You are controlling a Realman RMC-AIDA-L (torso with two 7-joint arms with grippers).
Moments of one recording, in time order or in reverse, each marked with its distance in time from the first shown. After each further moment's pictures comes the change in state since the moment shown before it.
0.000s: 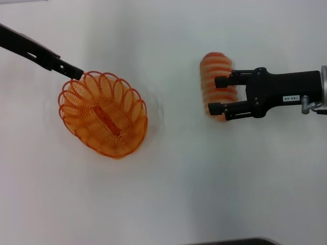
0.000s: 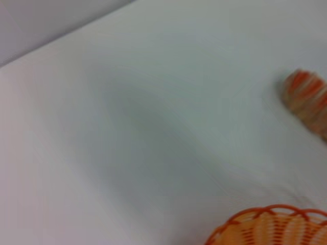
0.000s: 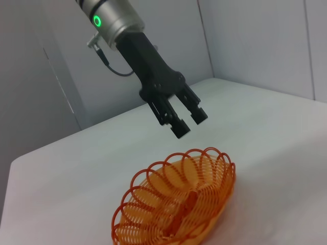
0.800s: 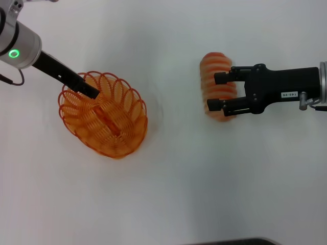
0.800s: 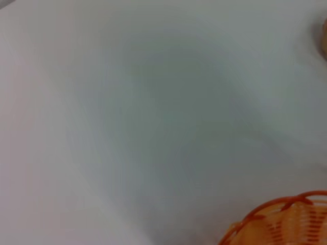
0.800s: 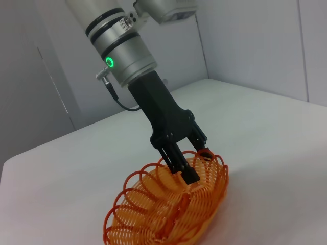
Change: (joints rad) left arm -0.040 -0.091 0.110 -0.131 0.120 -0.221 -0.037; right arm 0.009 0.000 0.000 0.000 0.003 0.018 0.003
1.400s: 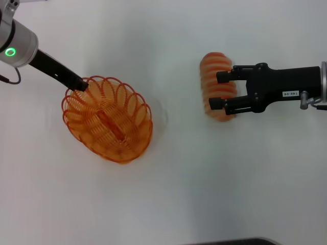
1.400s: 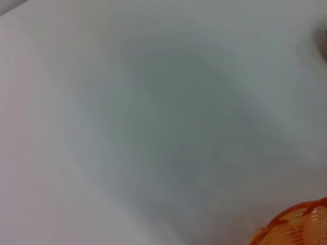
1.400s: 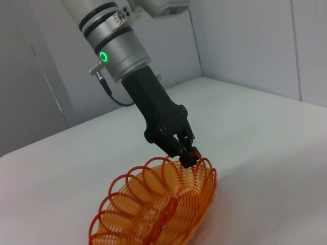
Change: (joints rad) left arm -0.001 0.007 -0.011 0.000 0.006 0.002 0.000; right arm -0.003 -0.002 0.000 -0.004 0.000 0.012 -0.003
